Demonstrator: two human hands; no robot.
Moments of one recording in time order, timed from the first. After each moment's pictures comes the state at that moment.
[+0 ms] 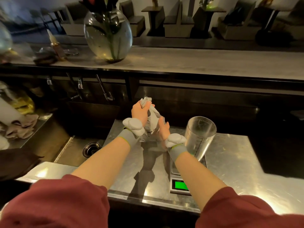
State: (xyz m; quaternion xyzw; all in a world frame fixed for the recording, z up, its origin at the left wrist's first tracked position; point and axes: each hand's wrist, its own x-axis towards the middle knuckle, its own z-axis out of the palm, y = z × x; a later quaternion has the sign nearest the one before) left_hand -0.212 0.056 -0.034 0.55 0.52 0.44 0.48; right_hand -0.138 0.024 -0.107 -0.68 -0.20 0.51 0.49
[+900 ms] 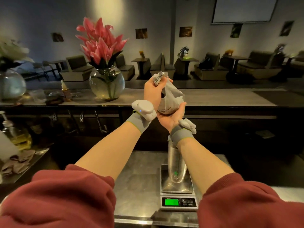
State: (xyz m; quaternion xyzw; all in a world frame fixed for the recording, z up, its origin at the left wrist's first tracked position) left_hand -0.136 -0.029 0.161 0.64 0.21 0.57 0.47; right_hand -0.063 -0.028 0.089 -0.12 0.00 0.59 0.80
